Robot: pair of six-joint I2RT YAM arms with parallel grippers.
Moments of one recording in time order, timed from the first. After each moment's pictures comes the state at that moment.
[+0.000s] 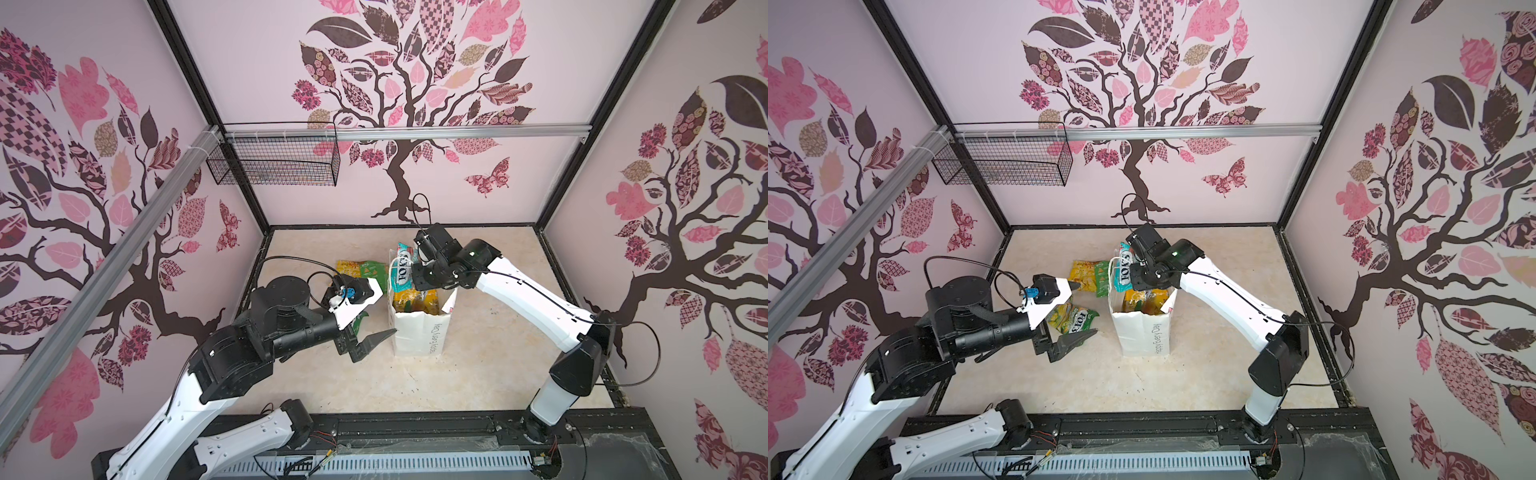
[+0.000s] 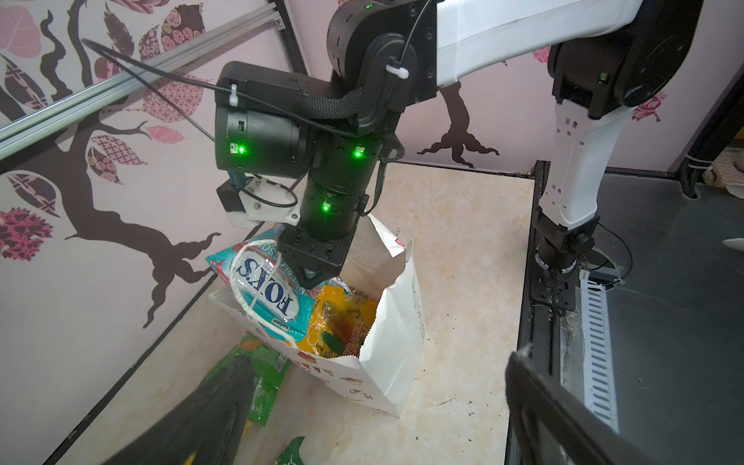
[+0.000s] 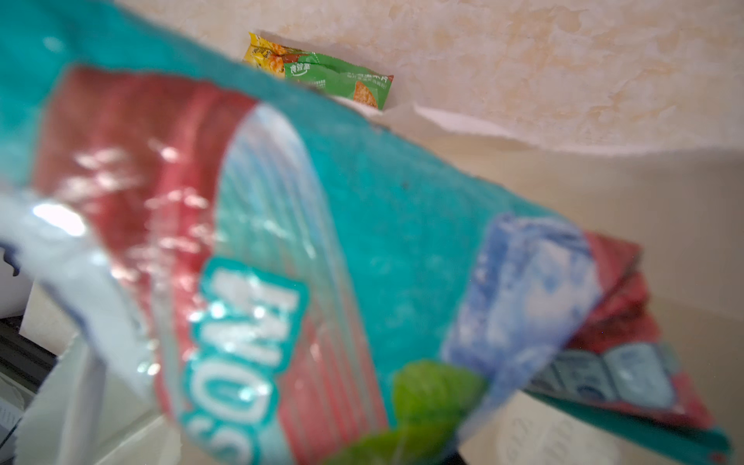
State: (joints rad) left arm -0.89 0.87 1.40 -0.86 0.17 0.28; right arm 0.76 1.70 1.76 -1.02 0.09 0.49
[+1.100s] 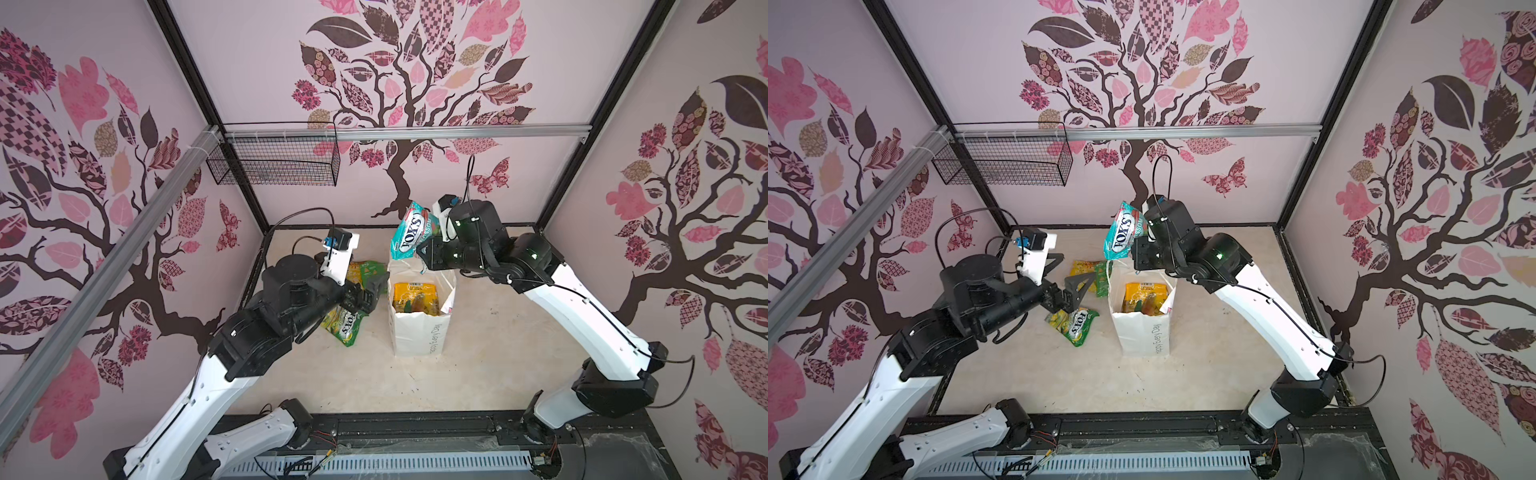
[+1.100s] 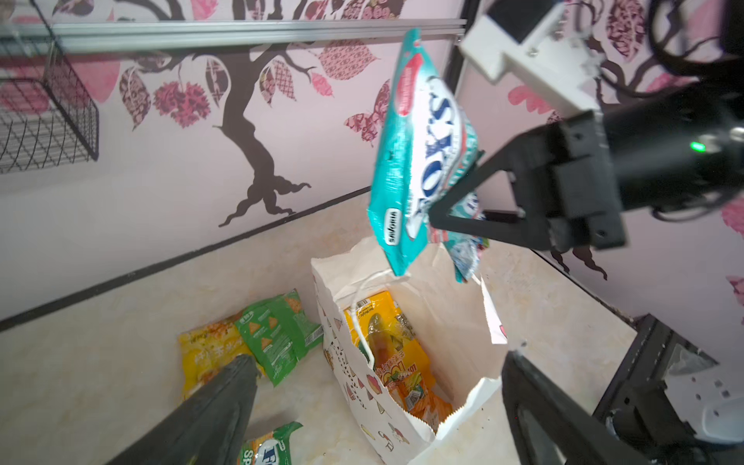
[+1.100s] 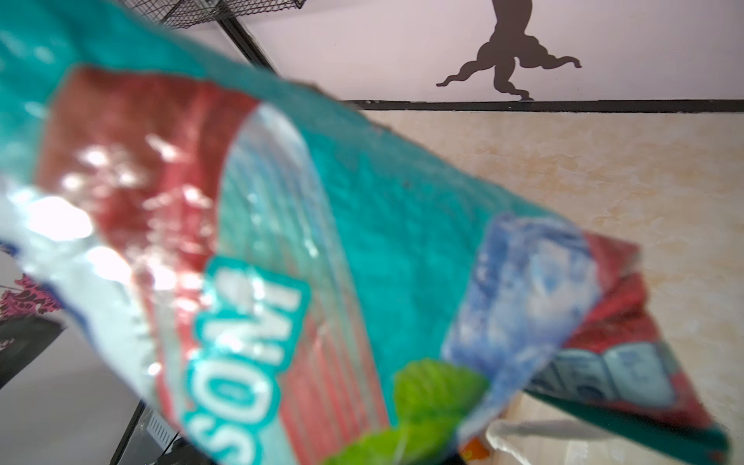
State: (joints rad) left arm -0.71 0.98 1.43 -0.73 -0.07 -0.16; right arm 0.83 1.54 1.98 -1.01 0.10 0.55
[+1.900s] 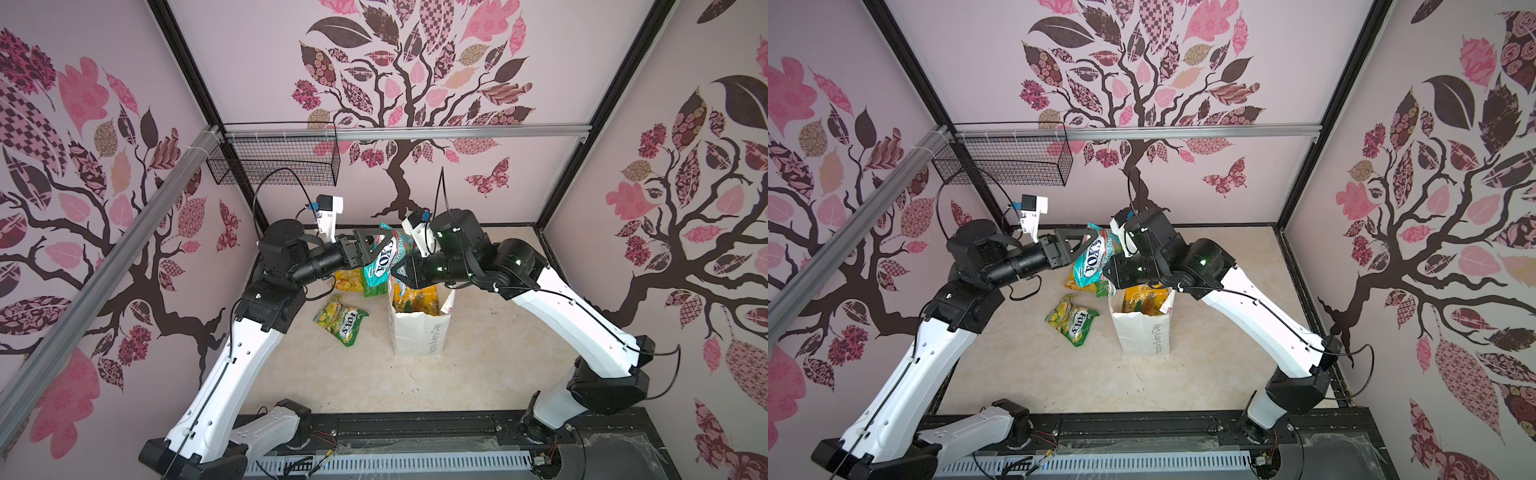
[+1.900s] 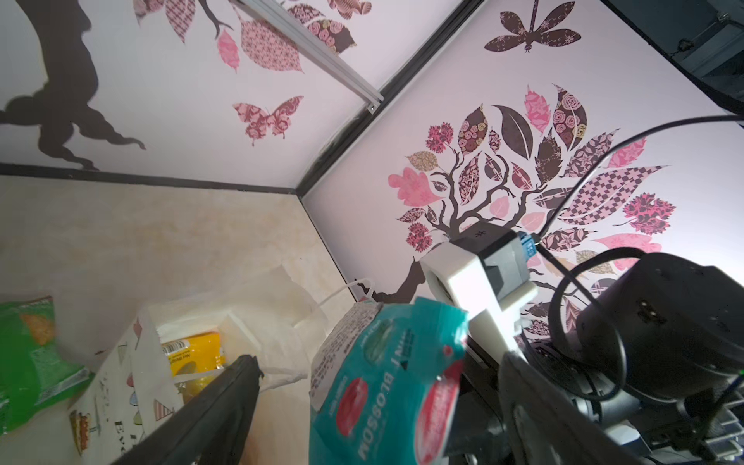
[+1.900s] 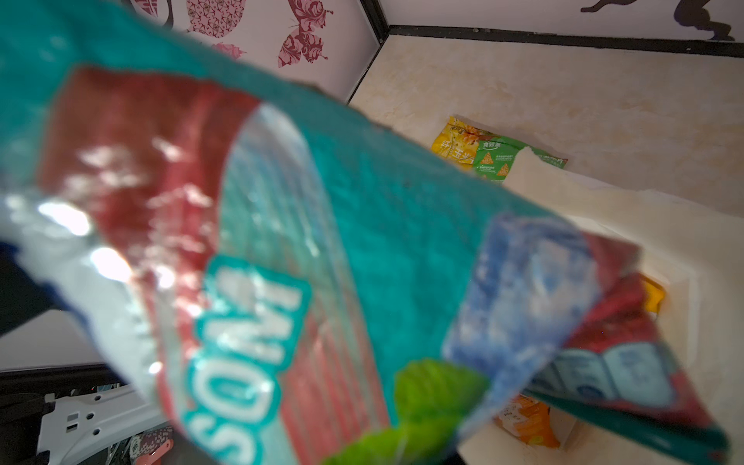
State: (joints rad) left arm -0.38 1.12 1.35 -0.31 0.62 -0.75; right arm 0.92 1.58 1.99 -1.01 -0.10 0.53
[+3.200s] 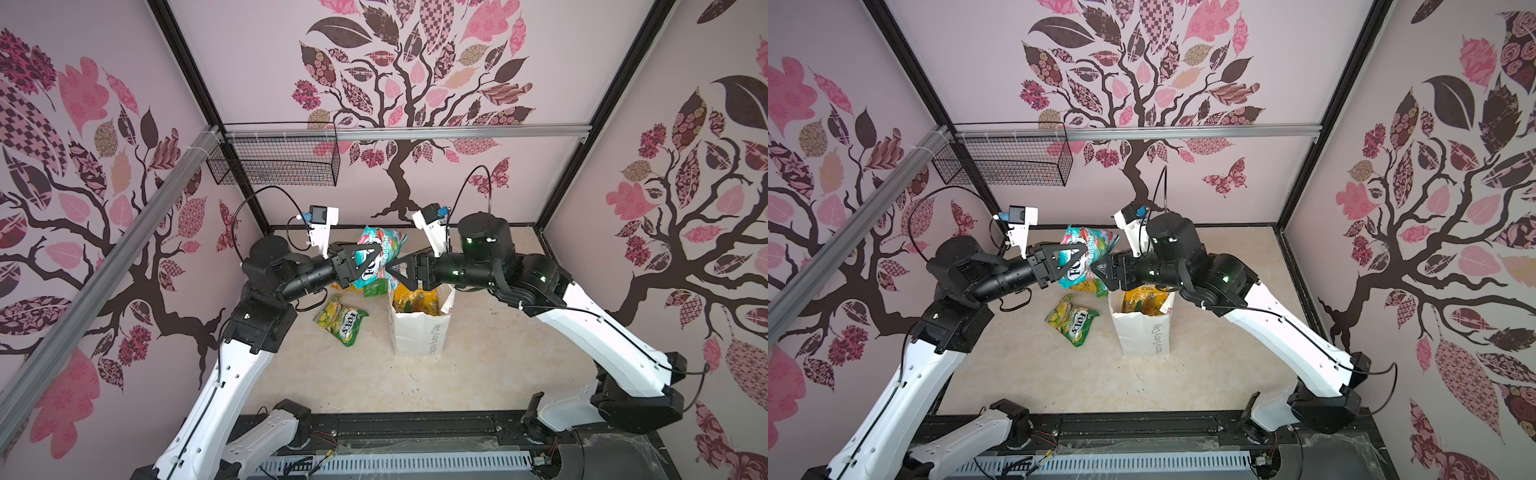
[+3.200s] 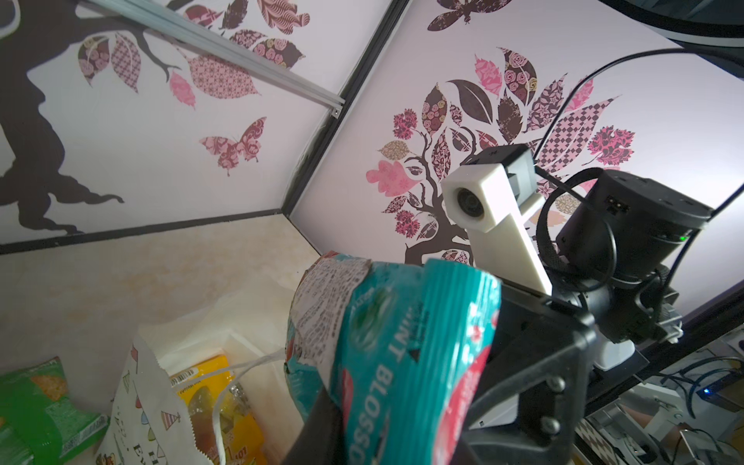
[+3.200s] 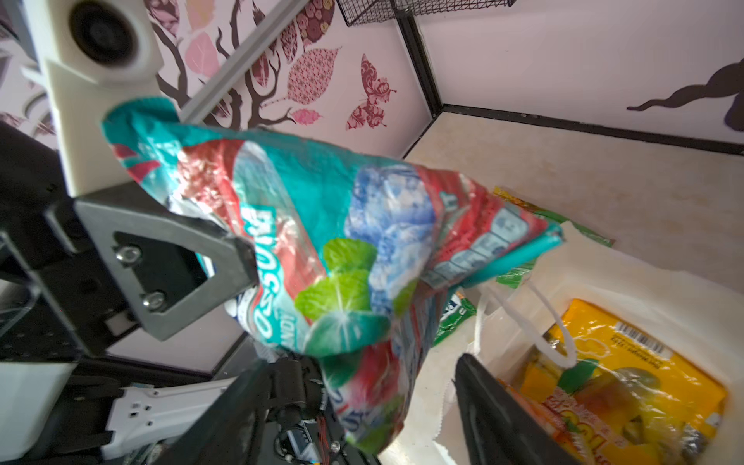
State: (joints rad) left arm -0.37 0.97 1.27 -0.26 0.66 -0.57; right arm 0.92 1.38 1.76 -0.69 -0.16 0.48
